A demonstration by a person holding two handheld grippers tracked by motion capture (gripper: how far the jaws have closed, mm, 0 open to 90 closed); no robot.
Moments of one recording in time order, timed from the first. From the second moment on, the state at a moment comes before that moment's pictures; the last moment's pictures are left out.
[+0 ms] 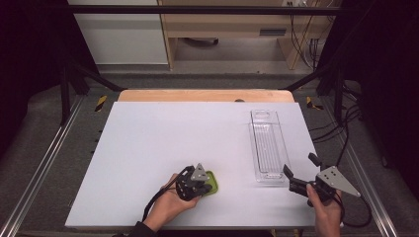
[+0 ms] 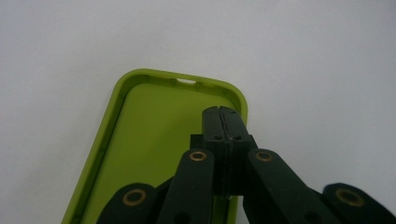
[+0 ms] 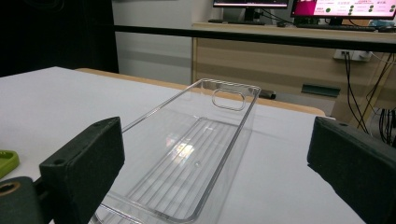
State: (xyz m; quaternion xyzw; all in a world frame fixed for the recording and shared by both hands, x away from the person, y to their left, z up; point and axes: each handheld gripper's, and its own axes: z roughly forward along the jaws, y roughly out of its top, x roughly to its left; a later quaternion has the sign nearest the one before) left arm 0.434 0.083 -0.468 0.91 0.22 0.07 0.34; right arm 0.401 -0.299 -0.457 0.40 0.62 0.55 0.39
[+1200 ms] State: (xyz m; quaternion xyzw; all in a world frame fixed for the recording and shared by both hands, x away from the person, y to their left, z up) left arm 0.427 0.060 -0.468 0.92 0.20 0.06 0.35; right arm 0.401 -0.299 -0.458 0.40 0.62 0.55 0.38
